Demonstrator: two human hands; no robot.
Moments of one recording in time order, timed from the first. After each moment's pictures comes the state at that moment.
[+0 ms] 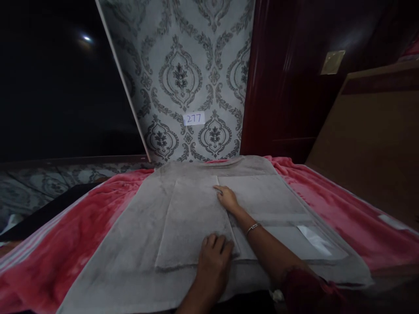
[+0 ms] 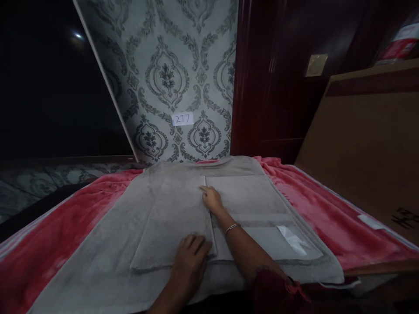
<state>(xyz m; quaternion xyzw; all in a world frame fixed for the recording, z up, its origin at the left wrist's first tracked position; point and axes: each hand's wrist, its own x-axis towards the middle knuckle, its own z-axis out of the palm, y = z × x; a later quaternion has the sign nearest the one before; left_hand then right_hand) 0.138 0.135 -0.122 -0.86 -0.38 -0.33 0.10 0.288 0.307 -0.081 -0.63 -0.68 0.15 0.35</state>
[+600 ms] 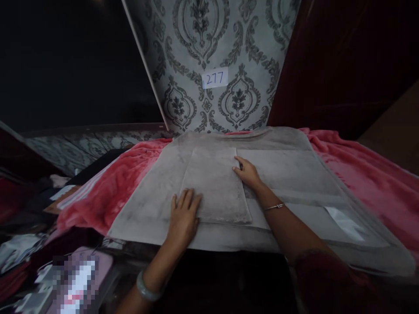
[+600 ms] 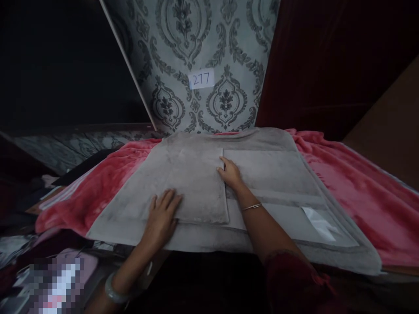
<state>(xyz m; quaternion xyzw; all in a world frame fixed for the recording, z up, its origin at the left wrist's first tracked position) 0.045 0.118 -0.066 -0.79 -0.60 -0.13 0.05 0.310 0.305 -0.102 -0.58 -0.70 0.15 0.38</state>
